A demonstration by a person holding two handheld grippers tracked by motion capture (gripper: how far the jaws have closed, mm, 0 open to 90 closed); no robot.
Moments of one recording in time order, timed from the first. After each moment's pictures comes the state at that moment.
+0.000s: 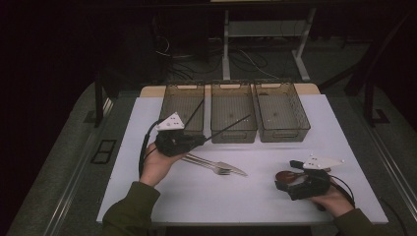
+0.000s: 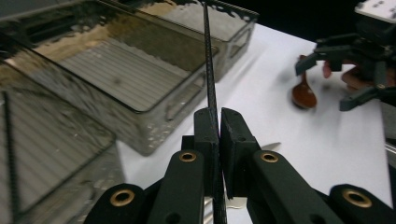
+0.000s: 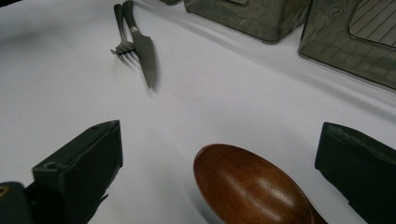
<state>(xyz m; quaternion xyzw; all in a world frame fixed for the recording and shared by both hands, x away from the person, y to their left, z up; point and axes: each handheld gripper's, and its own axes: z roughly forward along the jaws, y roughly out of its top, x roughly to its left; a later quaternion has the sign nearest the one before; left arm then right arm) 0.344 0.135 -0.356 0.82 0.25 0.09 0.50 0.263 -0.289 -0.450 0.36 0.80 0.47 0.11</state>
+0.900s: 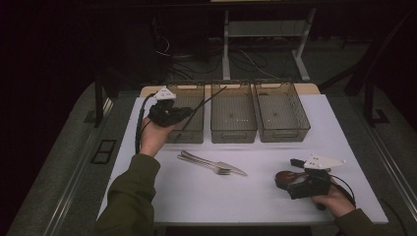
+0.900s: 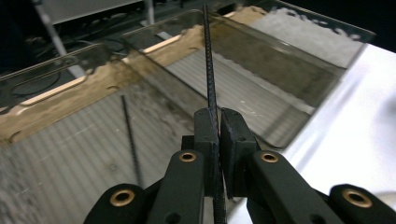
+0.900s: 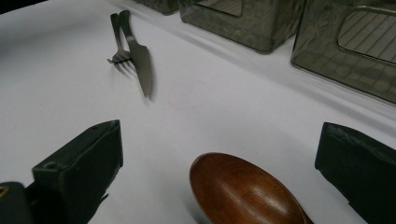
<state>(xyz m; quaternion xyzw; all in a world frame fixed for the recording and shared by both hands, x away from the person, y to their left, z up) 0.420 0.157 -0.345 0.80 0.34 0.16 0.46 0.263 -0.289 -0.448 0.36 0.79 0.48 0.12</state>
